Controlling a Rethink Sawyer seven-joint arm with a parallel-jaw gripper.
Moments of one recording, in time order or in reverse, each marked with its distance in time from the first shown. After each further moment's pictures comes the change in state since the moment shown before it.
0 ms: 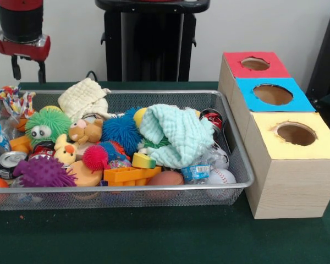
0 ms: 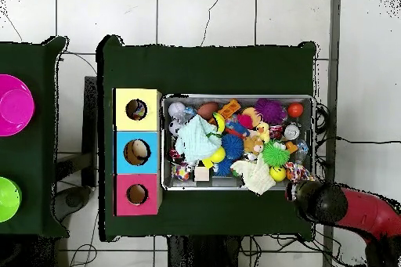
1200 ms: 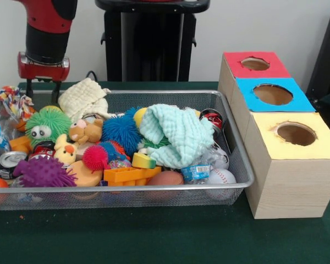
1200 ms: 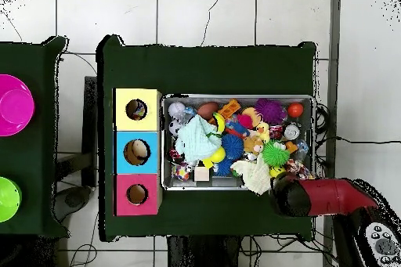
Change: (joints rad) arm 0.142 0.074 -0.024 -0.035 -0.258 -0.167 0.000
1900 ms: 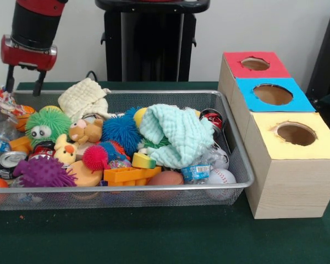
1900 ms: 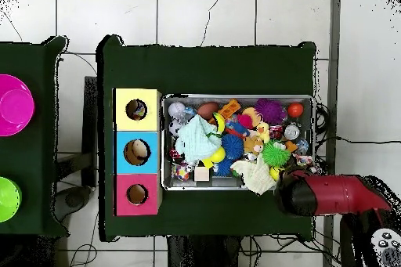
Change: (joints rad) arm 0.038 -0.093 -0.027 -0.019 -0.007 0.000 0.000
